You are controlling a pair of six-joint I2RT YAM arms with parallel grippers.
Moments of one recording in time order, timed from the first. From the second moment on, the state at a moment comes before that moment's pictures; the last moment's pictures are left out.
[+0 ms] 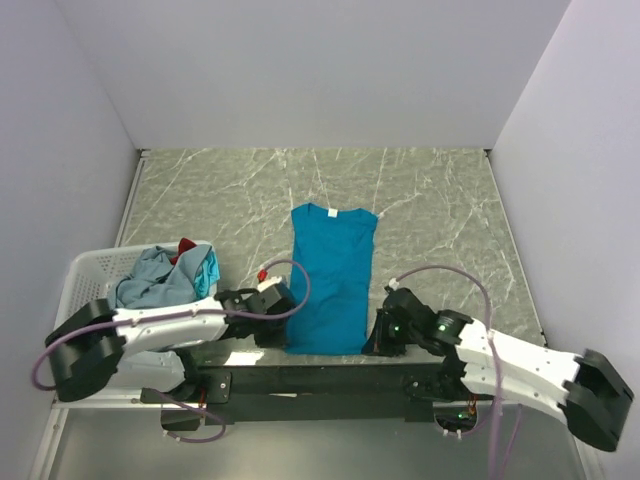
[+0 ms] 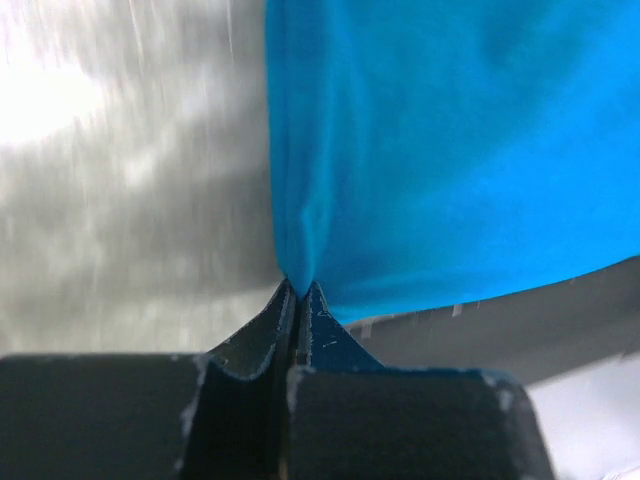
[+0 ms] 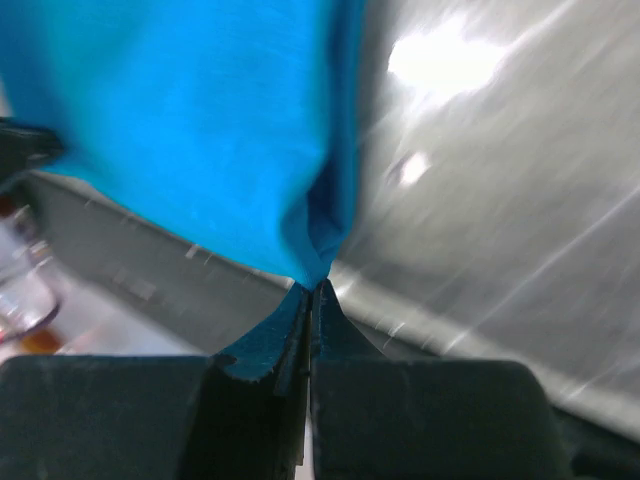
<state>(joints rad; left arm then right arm) -1.01 1.26 0.58 -0.45 -0.05 -1.07 0.87 0.89 0.30 -0.40 -0.16 1.03</state>
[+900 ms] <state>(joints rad) -0.79 1.34 1.13 -0.50 -0.42 -0.87 0.46 1.05 0.94 -0.63 -0.03 0.69</state>
